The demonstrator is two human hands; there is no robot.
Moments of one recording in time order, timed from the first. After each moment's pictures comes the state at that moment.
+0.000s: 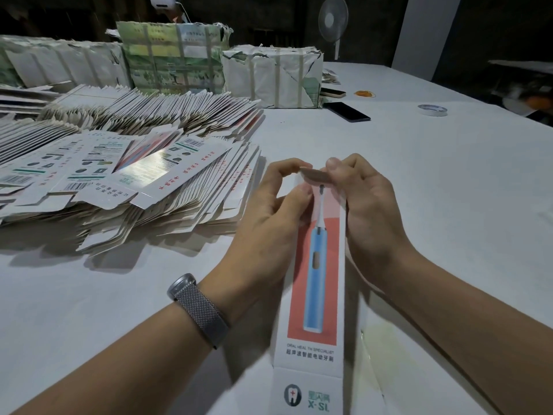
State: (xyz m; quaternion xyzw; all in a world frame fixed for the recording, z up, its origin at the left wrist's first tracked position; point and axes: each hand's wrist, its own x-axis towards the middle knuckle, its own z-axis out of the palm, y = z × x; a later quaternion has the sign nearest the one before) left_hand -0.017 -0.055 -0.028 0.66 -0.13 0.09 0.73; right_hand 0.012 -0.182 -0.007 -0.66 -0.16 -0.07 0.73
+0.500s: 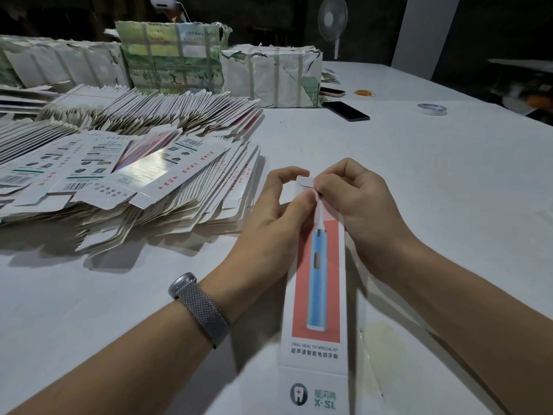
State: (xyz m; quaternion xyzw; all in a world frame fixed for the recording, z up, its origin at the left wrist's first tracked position) left_hand -0.010 -0.058 -0.037 0.65 -0.11 0.06 0.75; right_hand 0.021 -0.186 -0.009 -0.71 -0.13 -0.04 0.69
